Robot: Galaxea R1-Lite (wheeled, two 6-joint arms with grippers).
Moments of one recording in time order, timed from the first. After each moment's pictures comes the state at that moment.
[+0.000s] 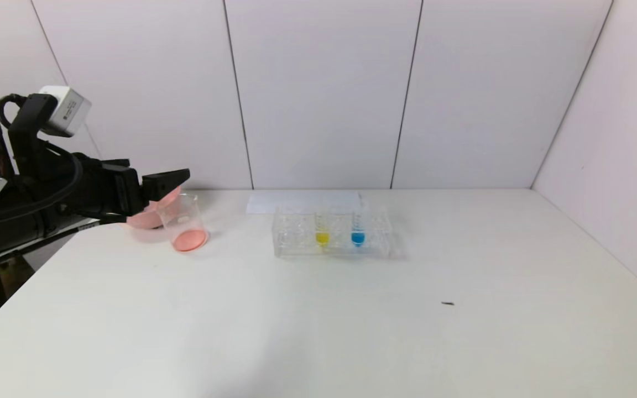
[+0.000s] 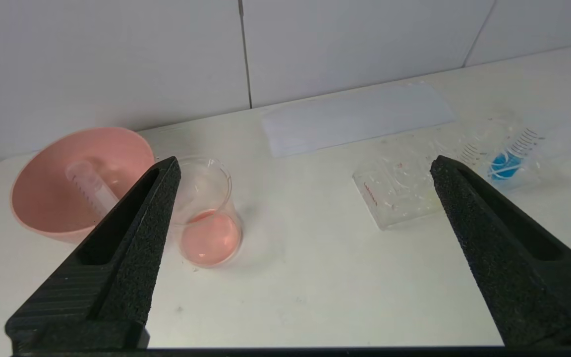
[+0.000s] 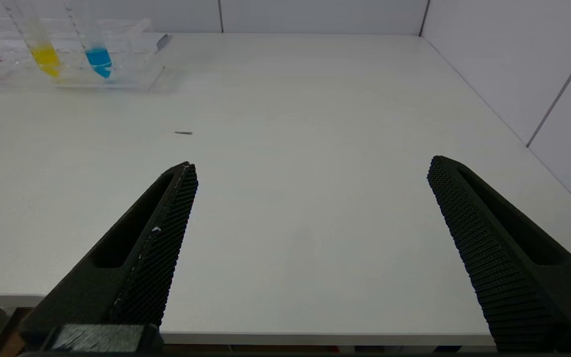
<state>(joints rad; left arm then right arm) -0.16 1.39 -0.77 -0.50 -0.14 0.01 0.00 0.00 0.00 0.00 0.00 0.00</state>
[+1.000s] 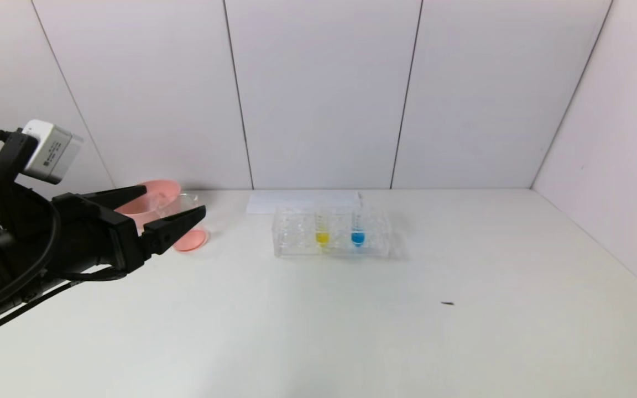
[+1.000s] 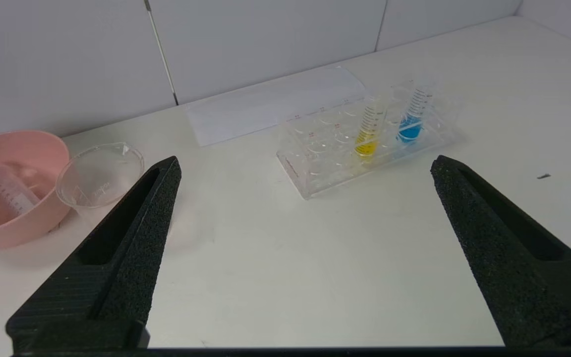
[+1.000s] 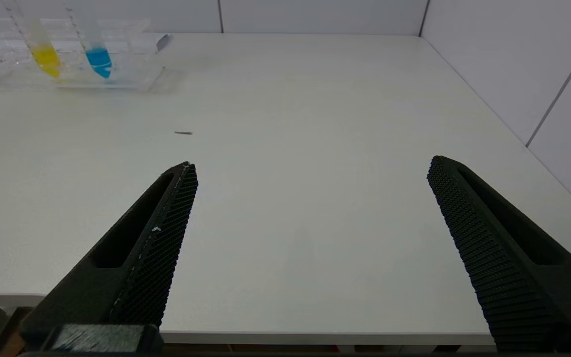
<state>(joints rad) -0.32 1.25 -0.56 -0.60 -0.15 0.00 0.00 0.00 0.00 0.00 0.00 0.00</state>
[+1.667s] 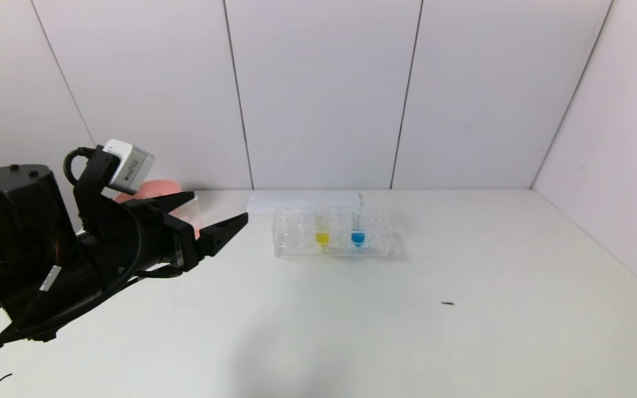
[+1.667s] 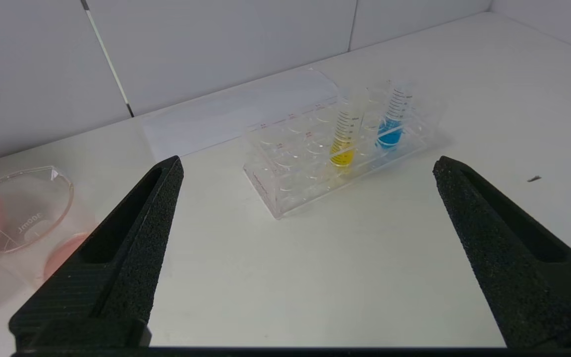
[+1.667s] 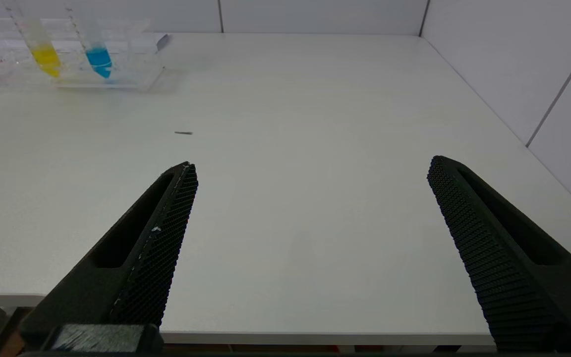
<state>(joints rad) -0.40 1.46 -0.52 -0.87 -0.15 -0.01 0.00 0.00 0.00 0.00 0.00 0.00</state>
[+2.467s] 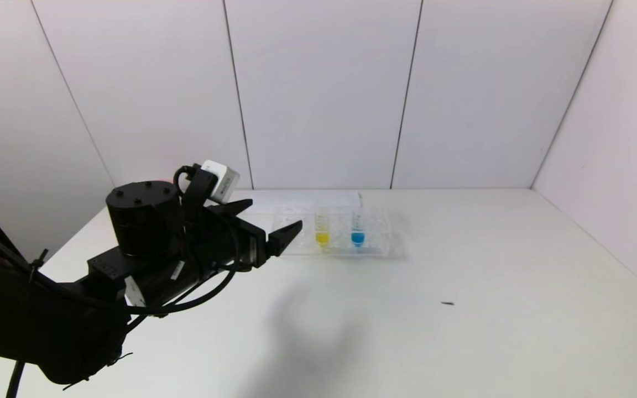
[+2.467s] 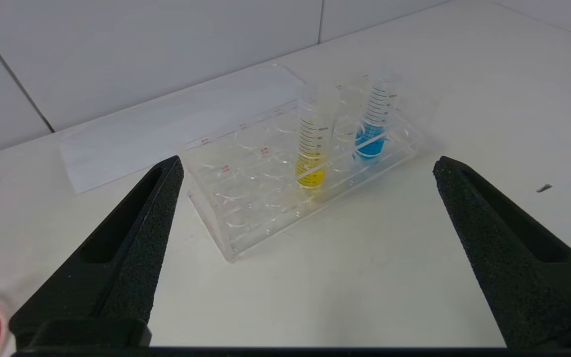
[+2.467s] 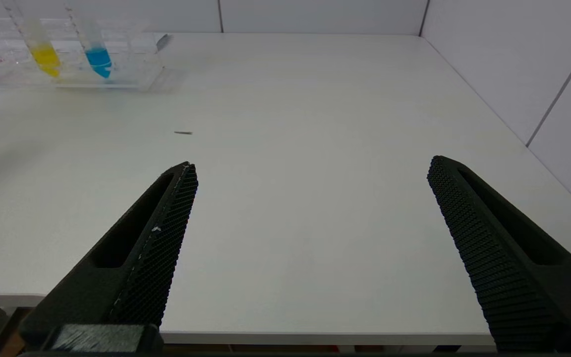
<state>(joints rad) -0.52 1.79 -0.62 -1.10 -0.11 -0.02 0.00 0.00 0.00 0.00 0.00 0.00</state>
